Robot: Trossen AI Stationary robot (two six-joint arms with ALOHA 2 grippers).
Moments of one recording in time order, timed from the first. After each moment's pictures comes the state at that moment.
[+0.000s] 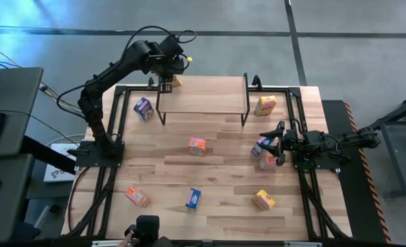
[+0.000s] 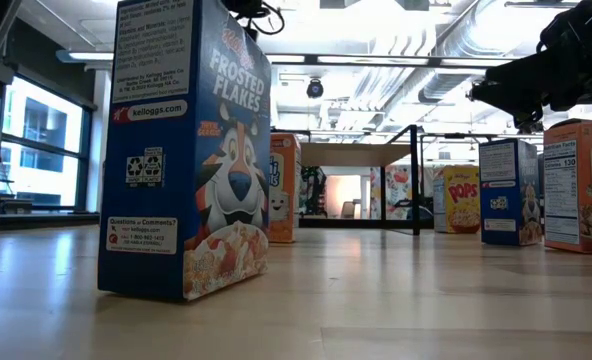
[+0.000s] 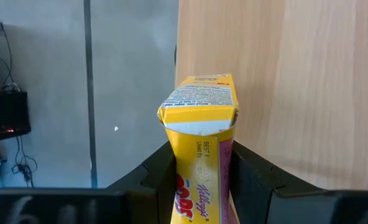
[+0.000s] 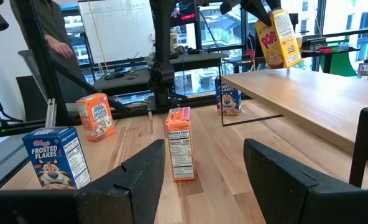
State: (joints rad) left arm 0.63 1.79 2.01 -1.36 -0.29 0.68; right arm 0.19 0.03 0.01 0.06 0.33 0.09
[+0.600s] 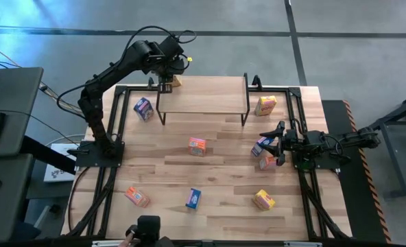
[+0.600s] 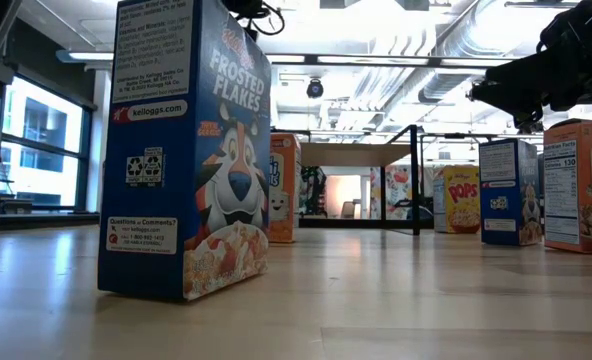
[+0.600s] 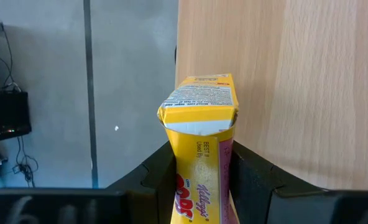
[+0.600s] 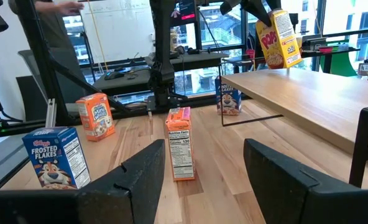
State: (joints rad) left arm 0.64 1.79 2.01 -1.36 -0.29 0.68; right arm 0.19 0.03 0.01 0.06 0.33 0.09
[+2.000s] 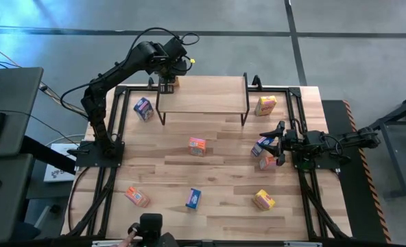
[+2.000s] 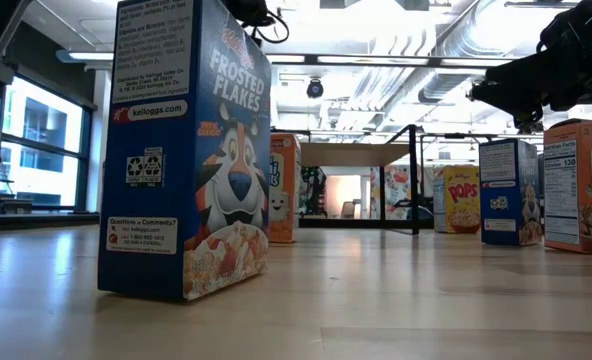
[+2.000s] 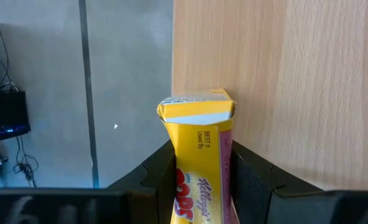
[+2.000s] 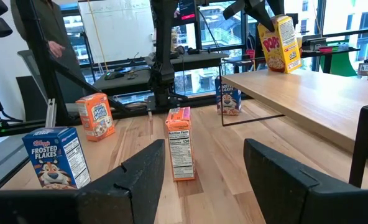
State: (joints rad) left arm 0.64 1.83 2.01 -1.36 -0.29 0.69; right arm 0.19 0.03 0.01 0.06 0.33 0.09
